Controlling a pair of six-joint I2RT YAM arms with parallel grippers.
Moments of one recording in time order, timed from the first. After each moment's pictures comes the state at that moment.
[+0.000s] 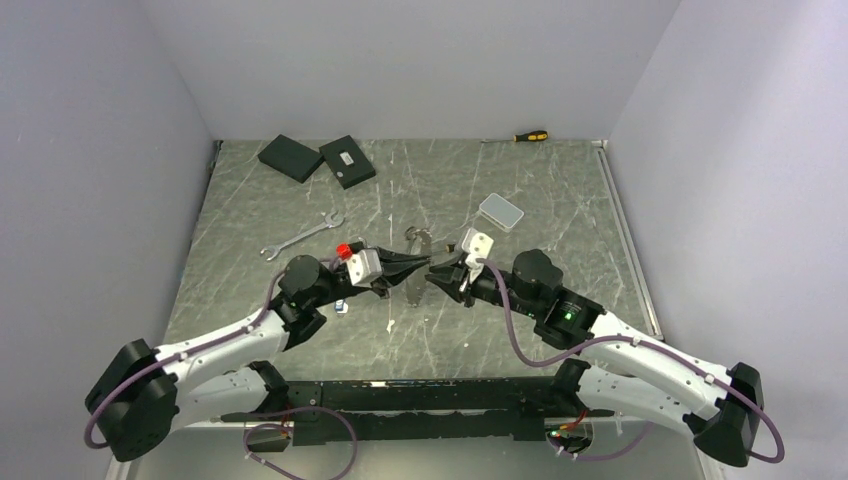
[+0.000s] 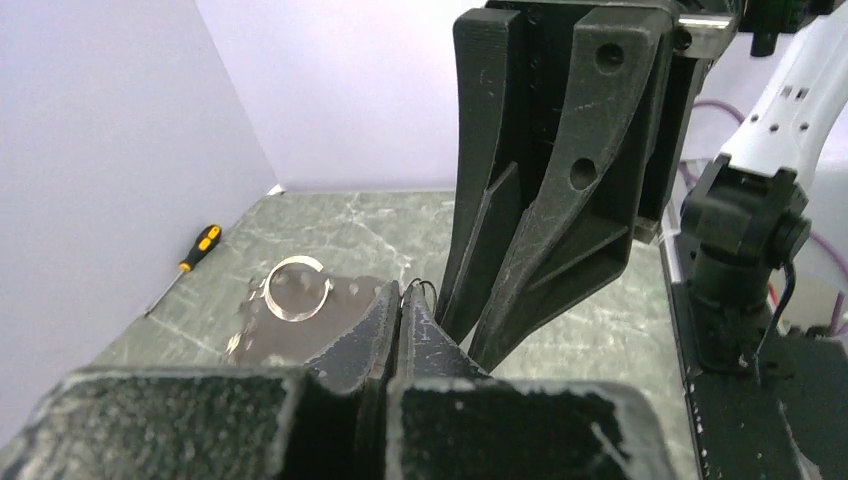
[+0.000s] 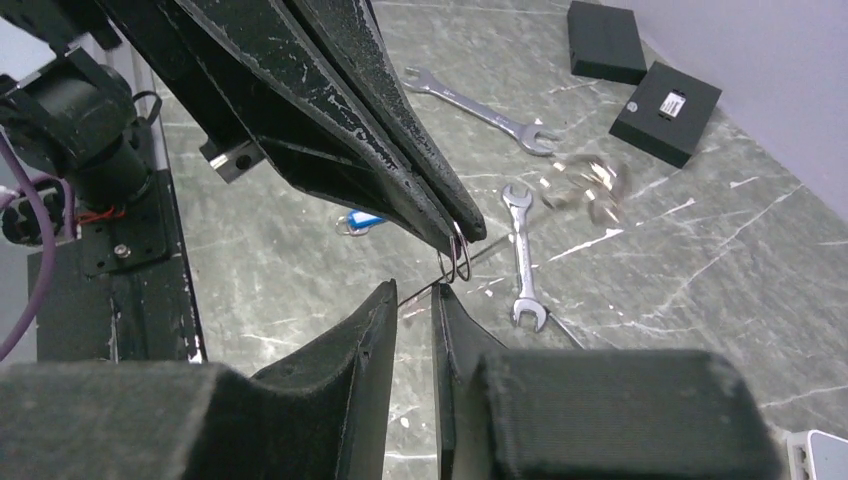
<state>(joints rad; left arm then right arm) -0.80 1.02 0.49 0.79 0.50 0.11 0.93 0.84 0.65 0.08 -0.21 -0.11</state>
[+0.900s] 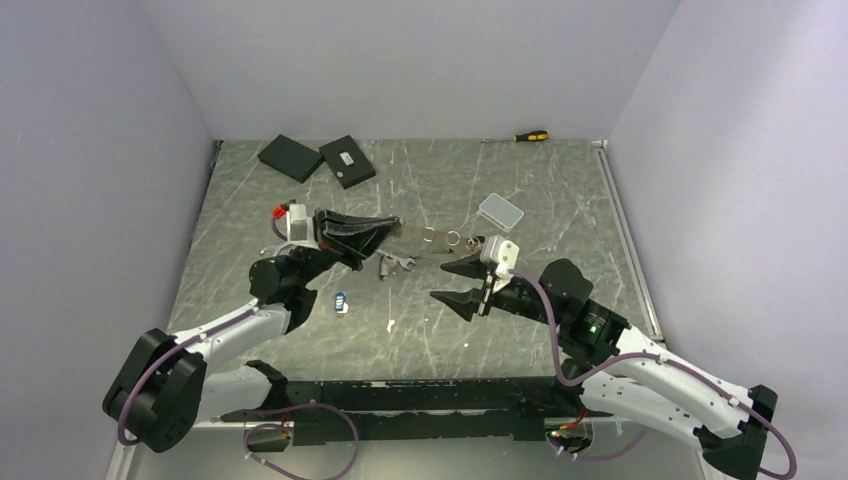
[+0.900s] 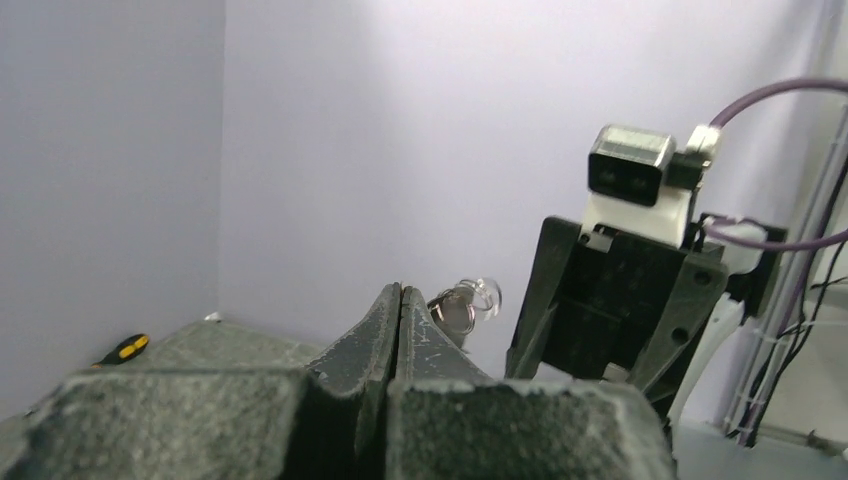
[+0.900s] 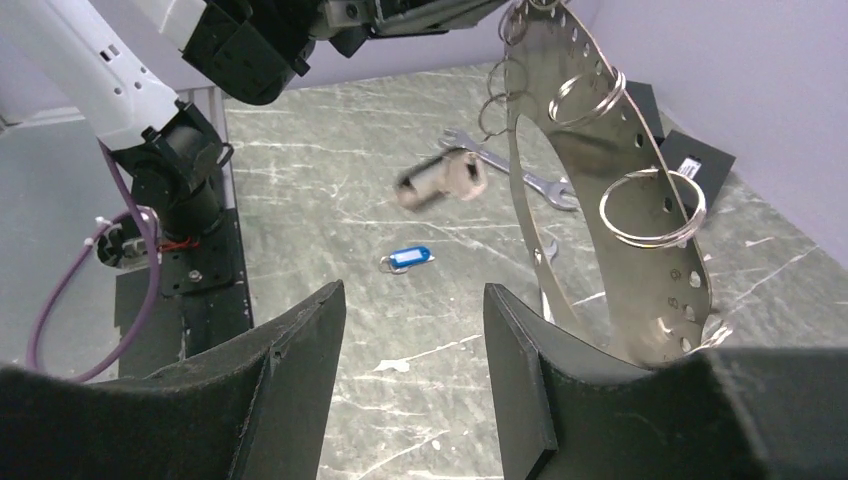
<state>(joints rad) -0.55 1.15 0.46 1.46 0.56 -0.60 0.94 0.68 0.64 0.05 -0.28 -0.06</state>
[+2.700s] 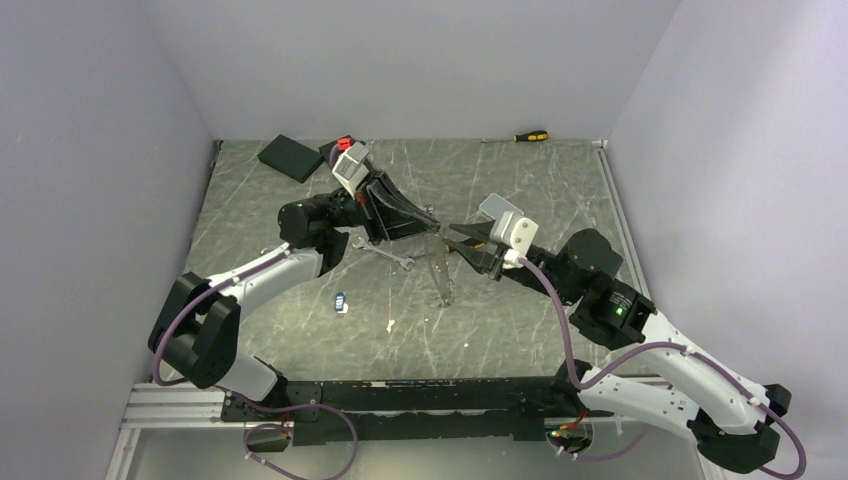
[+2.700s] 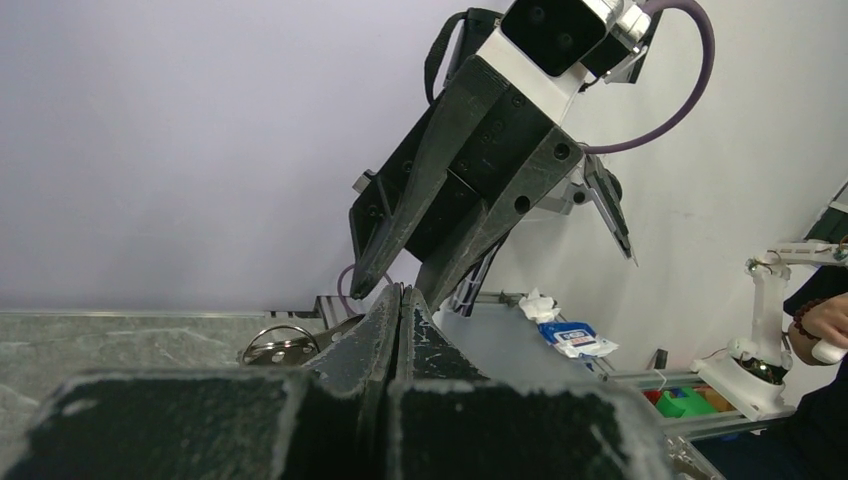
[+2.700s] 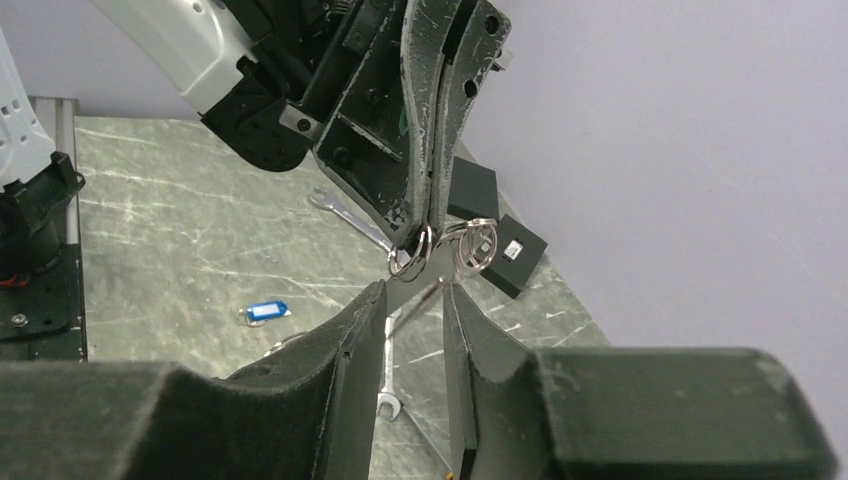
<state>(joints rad) -0.58 1.48 0.96 1.48 1.04 -1.17 0.92 0.78 0.98 -0.11 -0.18 -0.36</state>
